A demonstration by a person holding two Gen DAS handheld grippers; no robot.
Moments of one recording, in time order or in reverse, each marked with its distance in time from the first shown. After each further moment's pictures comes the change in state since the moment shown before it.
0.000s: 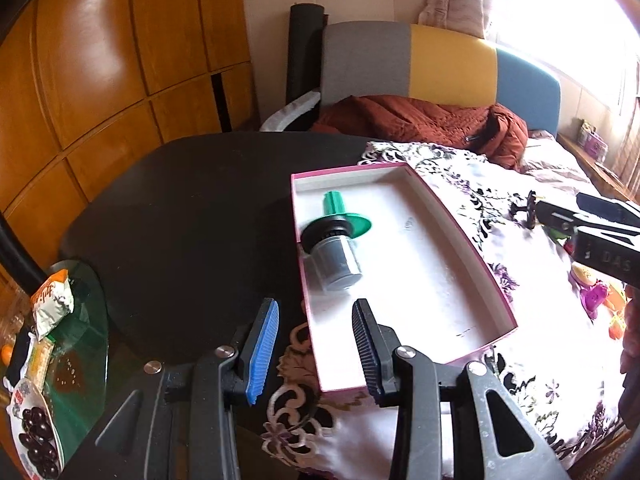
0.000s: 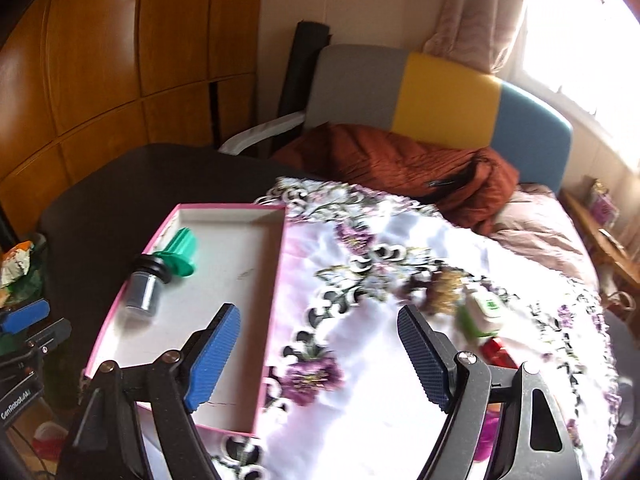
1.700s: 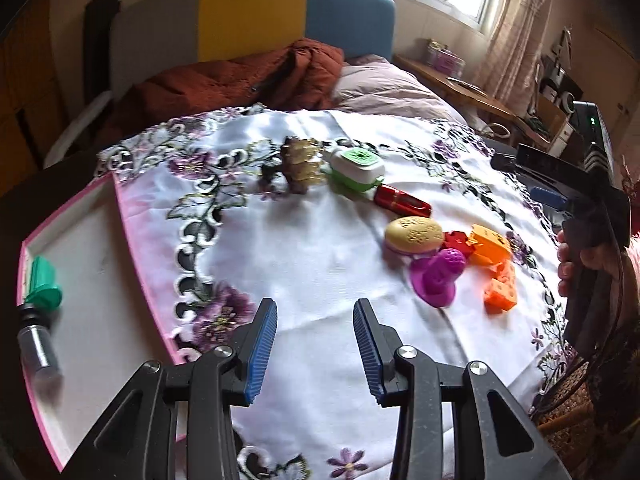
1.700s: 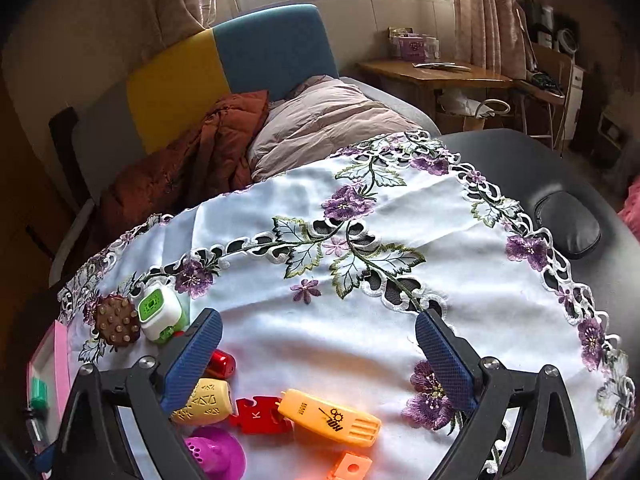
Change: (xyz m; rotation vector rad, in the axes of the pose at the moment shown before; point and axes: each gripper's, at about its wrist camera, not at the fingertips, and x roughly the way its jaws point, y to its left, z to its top) left arm 0.039 -0.232 0.027 0.337 0.164 -0.507; right arm -0.015 -0.317 -0.097 0.711 0.084 -0.323
